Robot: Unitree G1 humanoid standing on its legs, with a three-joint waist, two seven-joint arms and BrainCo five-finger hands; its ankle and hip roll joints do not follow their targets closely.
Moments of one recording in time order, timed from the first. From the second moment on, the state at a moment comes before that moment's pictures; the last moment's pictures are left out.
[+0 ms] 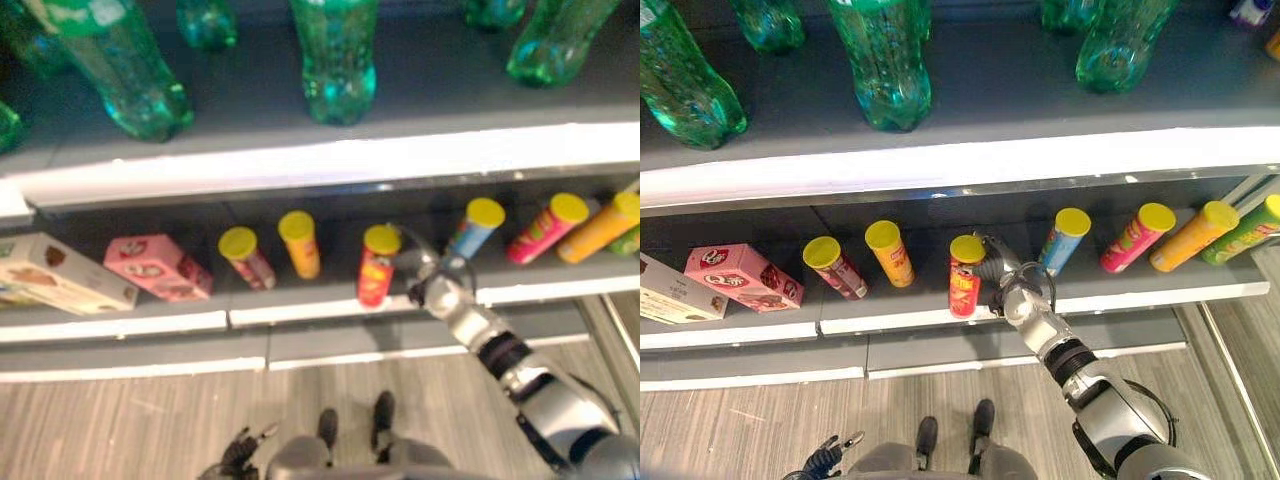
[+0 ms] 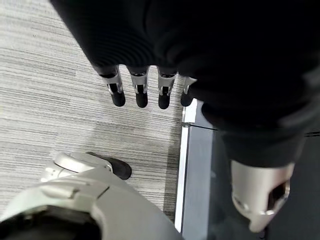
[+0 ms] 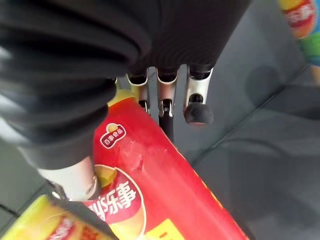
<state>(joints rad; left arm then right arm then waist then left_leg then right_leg) 0.10 0.19 -0.16 1.13 -0.42 -0.14 0.03 -0.60 -0.35 0.56 0.63 -0.28 -0.03 -0.28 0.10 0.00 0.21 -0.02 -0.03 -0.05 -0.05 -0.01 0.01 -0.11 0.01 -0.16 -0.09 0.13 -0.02</state>
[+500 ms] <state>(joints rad) 0.06 0.18 -0.19 1.04 -0.42 -0.16 0.07 -0.60 -0.37 0.49 0.61 -0.43 -0.01 -0.45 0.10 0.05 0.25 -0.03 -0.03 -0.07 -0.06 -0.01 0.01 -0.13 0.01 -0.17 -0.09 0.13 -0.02</state>
